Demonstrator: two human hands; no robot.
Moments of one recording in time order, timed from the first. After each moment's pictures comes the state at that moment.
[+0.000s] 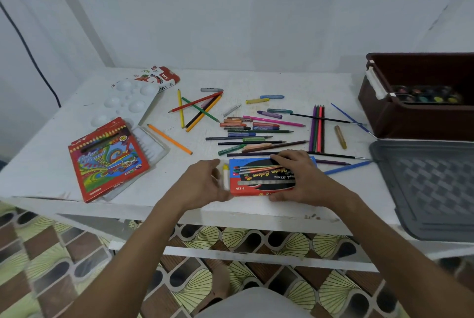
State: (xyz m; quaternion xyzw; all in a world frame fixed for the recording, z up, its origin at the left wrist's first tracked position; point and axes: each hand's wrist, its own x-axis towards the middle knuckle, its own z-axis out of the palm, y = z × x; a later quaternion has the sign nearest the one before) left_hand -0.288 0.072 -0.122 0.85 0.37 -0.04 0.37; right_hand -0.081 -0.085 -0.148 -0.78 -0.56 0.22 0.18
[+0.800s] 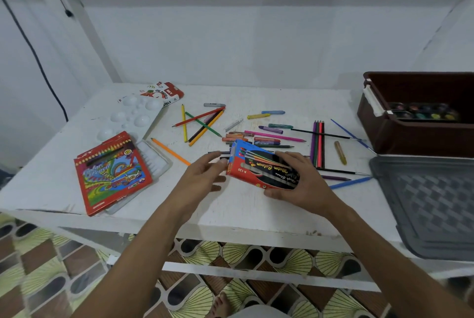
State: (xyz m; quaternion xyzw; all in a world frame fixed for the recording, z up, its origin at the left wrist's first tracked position) left_hand -0.286 0.068 -0.096 0.63 0.39 0.15 0.66; right_hand -0.086 -0.077 -0.139 -0.75 -0.49 0.22 0.39
